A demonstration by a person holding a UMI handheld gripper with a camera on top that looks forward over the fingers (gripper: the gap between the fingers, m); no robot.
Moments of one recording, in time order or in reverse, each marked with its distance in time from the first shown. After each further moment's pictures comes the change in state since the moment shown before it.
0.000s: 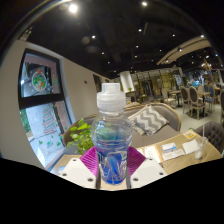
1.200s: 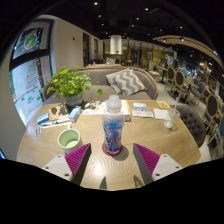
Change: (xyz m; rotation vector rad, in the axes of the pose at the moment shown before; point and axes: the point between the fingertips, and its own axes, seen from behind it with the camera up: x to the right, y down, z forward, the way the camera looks) arm 0.087 0.137 -0.135 -0.453 0.249 -0.169
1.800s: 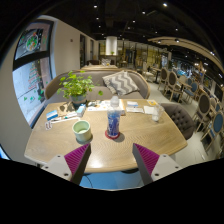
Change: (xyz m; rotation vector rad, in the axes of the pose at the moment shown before) arm -0.020 0.025 -0.155 -0.003 0.063 0.009
